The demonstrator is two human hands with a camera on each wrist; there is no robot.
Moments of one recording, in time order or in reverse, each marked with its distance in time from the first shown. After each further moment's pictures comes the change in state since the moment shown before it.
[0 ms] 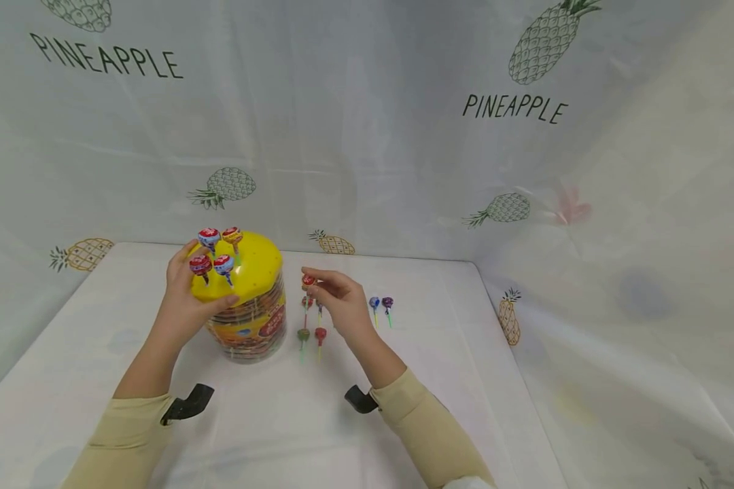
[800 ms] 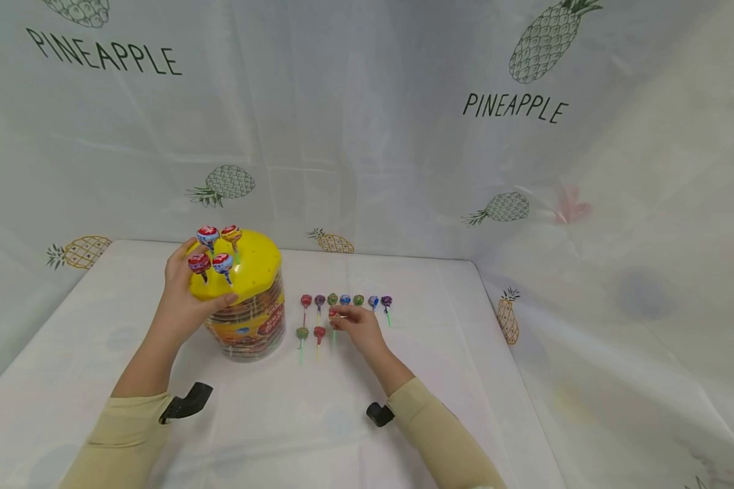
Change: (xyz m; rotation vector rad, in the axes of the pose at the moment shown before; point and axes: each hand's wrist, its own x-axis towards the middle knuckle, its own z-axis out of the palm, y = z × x) left_hand -0.001 0.002 0.000 0.013 -0.001 -0.008; right_hand -0.027 0.092 -0.044 -0.143 0.113 0.453
